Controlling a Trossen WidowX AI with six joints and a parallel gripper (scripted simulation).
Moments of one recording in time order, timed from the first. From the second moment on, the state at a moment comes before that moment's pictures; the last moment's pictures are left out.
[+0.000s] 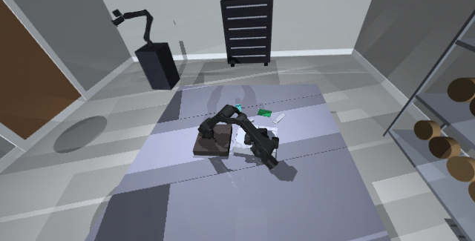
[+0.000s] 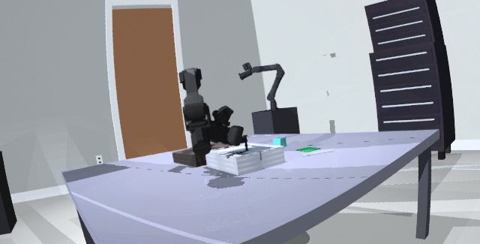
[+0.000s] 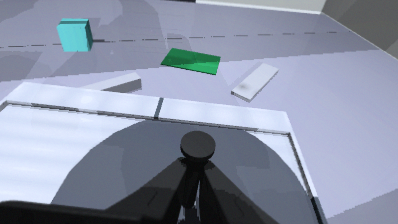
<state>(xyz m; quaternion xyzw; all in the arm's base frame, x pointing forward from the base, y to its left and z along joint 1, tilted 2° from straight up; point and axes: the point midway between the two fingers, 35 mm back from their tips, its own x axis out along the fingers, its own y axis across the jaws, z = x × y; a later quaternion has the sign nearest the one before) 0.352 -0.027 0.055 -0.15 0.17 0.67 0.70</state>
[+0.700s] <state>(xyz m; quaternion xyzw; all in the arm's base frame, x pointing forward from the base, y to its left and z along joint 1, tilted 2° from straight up) 0.351 -0.026 0.054 -0.16 0.17 0.67 0.70</state>
